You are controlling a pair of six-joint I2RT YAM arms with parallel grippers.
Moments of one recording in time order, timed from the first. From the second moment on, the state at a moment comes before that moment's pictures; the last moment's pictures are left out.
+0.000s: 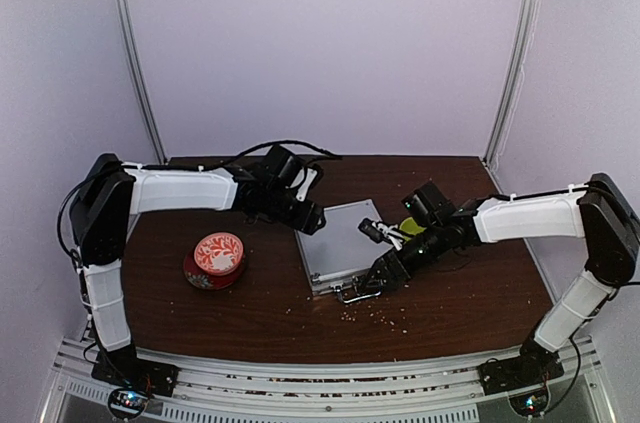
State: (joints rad) left arm -0.78 1.96 1.44 -0.31 0.02 -0.20; right arm 0.69 1.60 0.91 -0.32 -0.66 0.06
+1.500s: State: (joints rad) left arm -0.78 1.96 1.37 -0.26 0.02 -0.21; right arm 0.89 1.74 1.00 -0.34 -0.29 0.29
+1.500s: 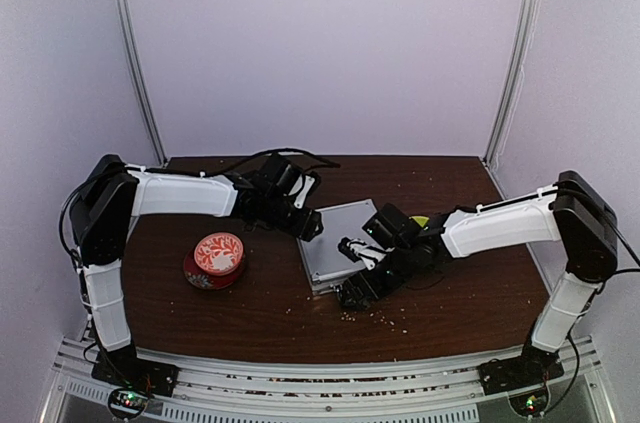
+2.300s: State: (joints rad) left arm -0.78 1.96 1.33 -0.18 0.02 -0.20; right arm 0.79 1.73 0.98 -0.20 -0.54 0.30
